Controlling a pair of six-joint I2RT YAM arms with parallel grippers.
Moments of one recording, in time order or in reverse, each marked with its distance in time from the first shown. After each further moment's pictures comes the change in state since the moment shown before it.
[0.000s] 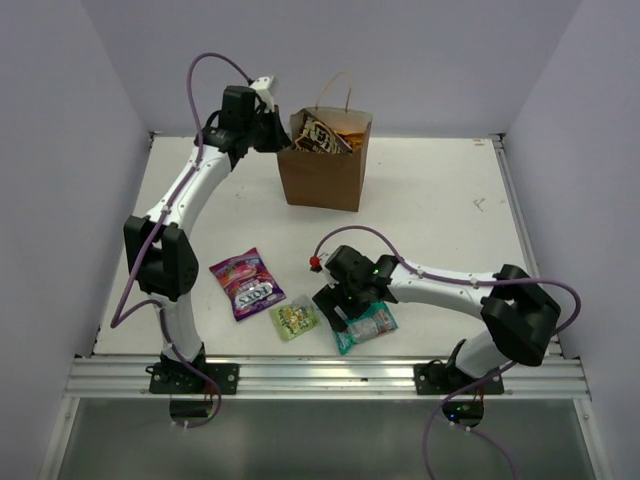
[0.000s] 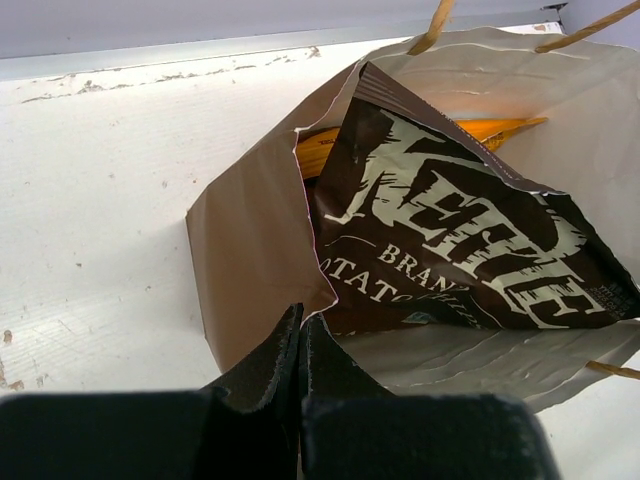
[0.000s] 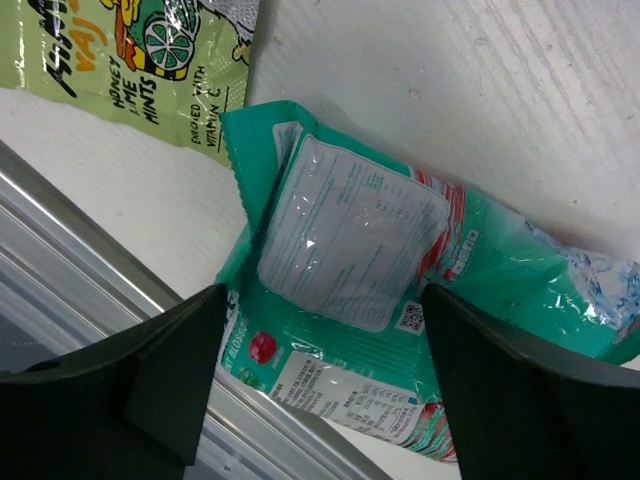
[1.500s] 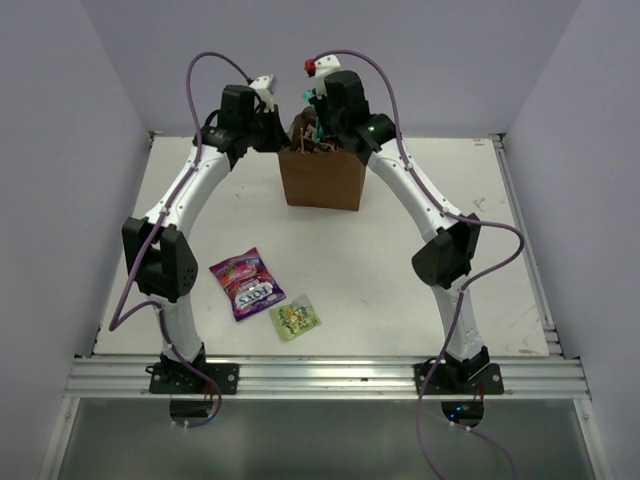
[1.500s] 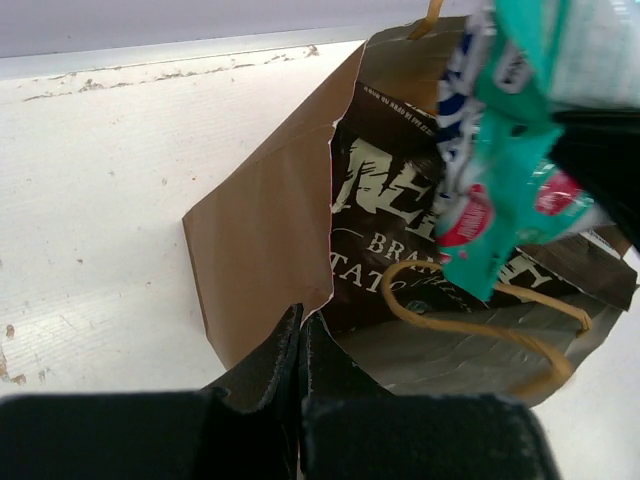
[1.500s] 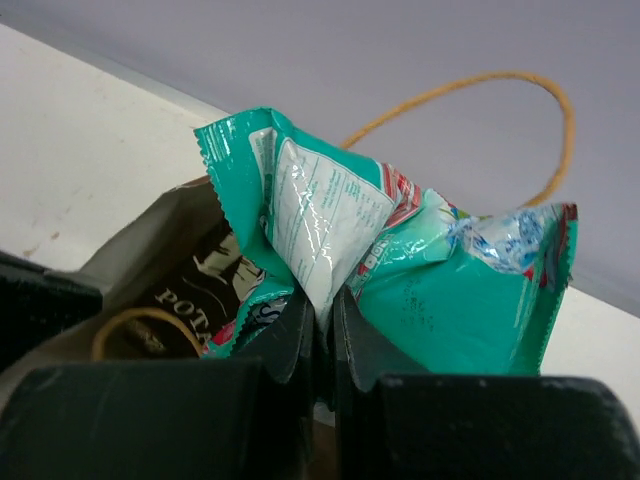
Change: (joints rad) left arm -0.003 -0.011 0.004 -0.012 -0.001 0.000; right arm -0.383 0.652 1.528 -0.078 0.425 -0.327
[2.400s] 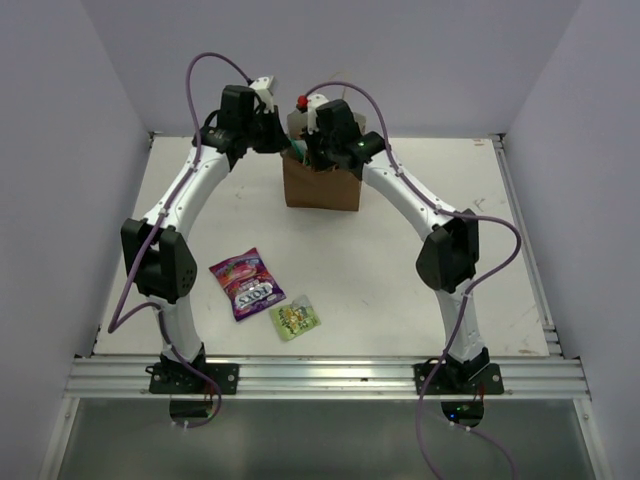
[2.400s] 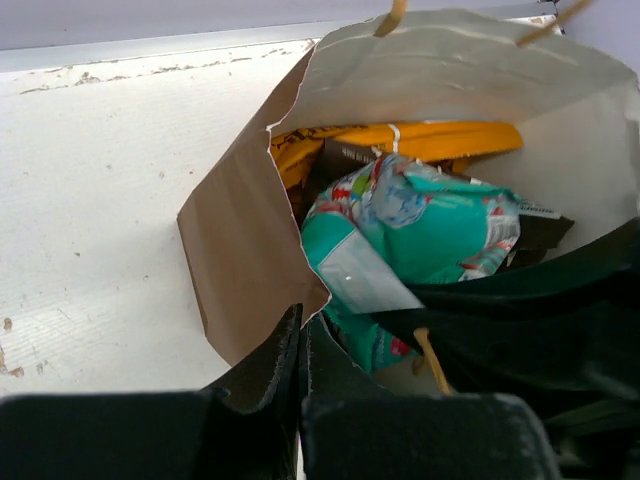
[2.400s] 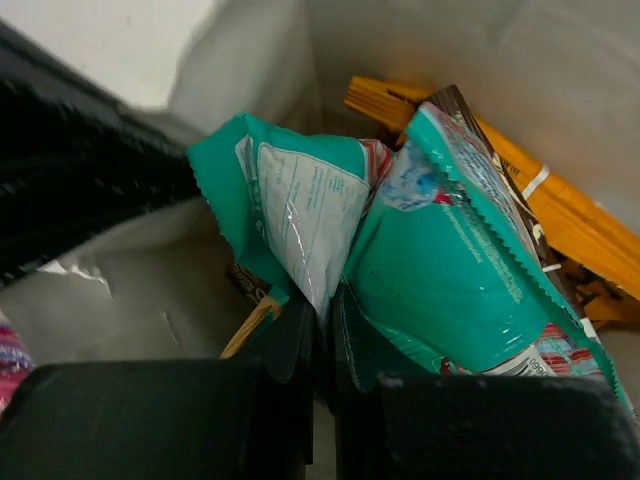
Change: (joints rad) left arm 0.000 -0.012 -0.005 -0.014 0.000 0.000; right arm 0.005 -0.004 -0.225 0.034 -0.294 0.146
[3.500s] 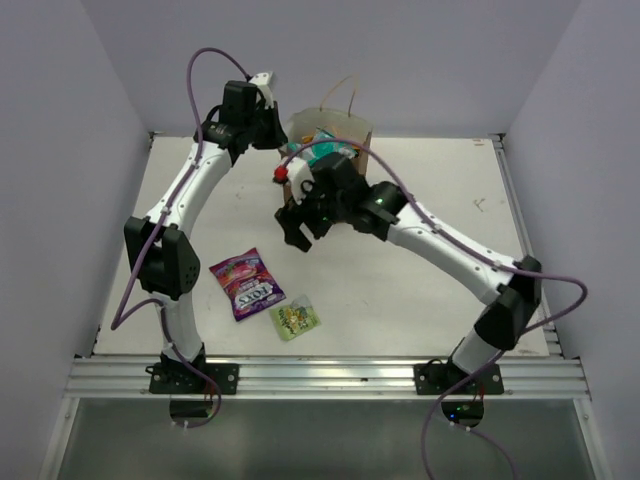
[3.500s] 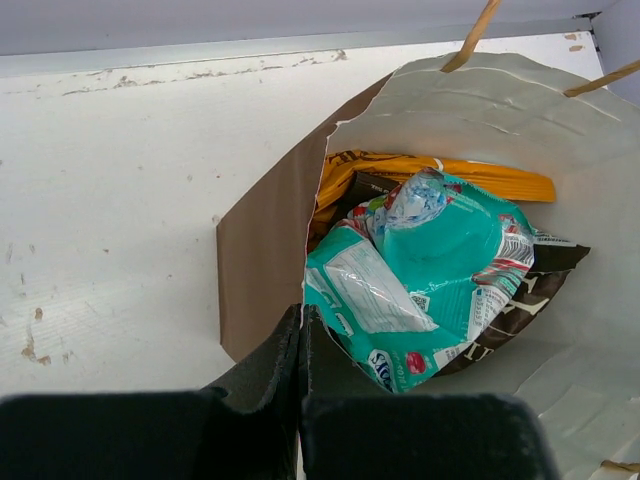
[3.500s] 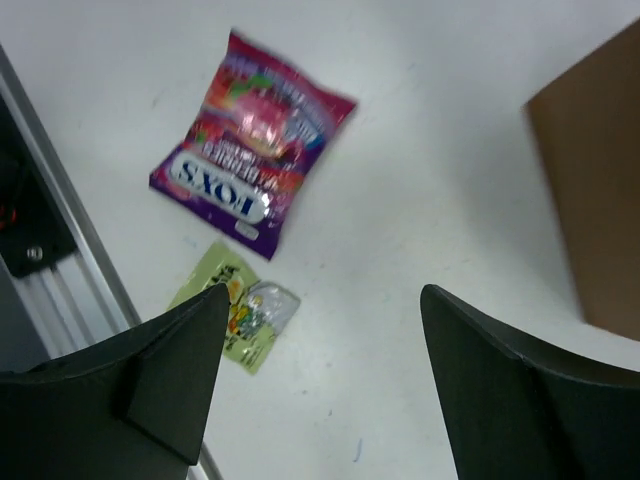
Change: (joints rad) left arm -0.006 0.035 0.080 -0.060 -0.074 -0.008; right arm 0.252 -0.554 -0.505 -0.092 -0.167 -0.104
